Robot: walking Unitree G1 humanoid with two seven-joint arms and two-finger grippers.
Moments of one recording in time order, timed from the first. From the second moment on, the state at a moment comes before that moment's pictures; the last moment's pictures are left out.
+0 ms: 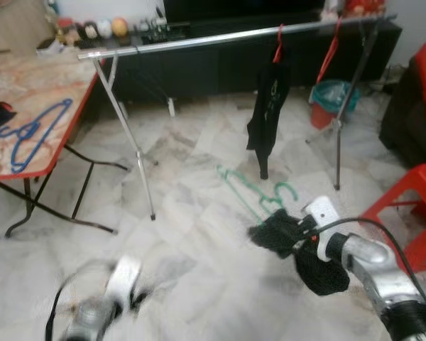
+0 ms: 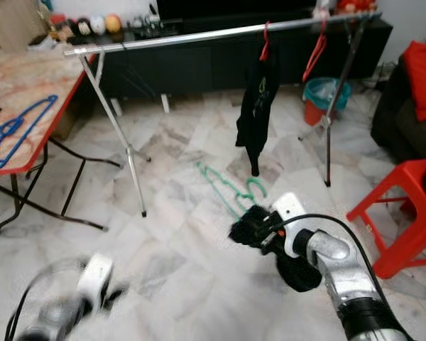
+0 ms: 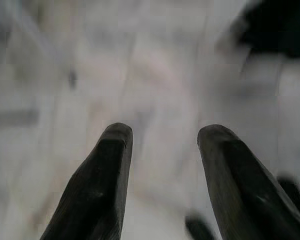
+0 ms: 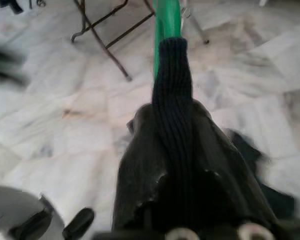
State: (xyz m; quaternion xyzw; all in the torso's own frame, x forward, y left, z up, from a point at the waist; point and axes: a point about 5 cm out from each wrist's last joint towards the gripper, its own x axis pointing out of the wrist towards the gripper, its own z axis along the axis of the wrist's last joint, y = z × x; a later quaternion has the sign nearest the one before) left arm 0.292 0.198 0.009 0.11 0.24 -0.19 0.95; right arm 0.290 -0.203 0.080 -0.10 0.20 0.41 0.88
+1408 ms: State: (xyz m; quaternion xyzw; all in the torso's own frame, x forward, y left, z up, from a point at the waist) left arm 0.286 0.160 0.032 0.07 0.22 -0.43 0.87; right arm 0.277 -0.131 0.129 -0.10 0.18 0.65 0.73
